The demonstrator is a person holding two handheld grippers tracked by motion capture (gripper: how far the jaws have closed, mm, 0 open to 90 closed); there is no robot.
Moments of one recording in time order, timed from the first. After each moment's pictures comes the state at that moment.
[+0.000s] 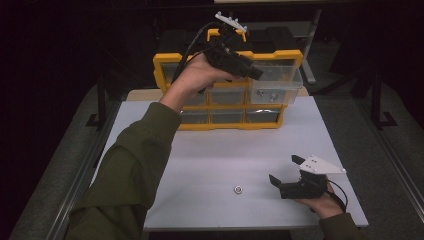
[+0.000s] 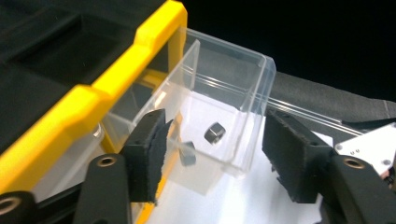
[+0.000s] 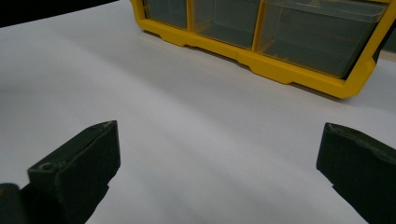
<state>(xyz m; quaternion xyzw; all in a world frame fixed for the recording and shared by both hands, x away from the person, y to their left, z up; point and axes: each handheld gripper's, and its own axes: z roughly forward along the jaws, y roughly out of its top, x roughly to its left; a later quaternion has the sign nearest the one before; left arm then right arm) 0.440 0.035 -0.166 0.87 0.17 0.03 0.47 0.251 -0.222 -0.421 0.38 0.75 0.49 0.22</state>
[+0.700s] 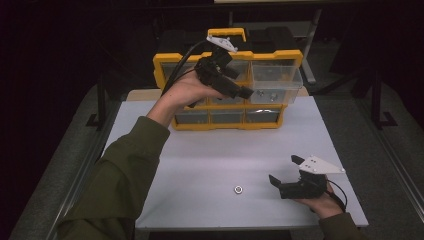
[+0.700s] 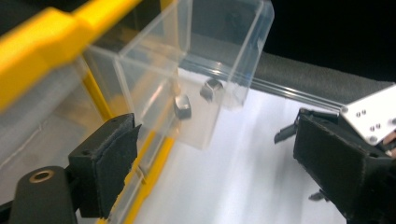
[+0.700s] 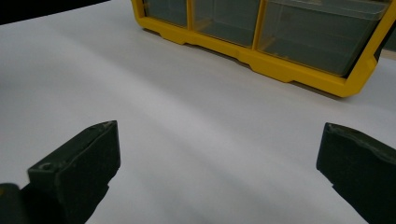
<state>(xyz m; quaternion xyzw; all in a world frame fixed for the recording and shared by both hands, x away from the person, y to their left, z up) 0.422 0.054 -0.200 0.88 0.15 0.05 0.45 0.252 -0.222 -0.422 0.38 0.75 0.48 0.22</state>
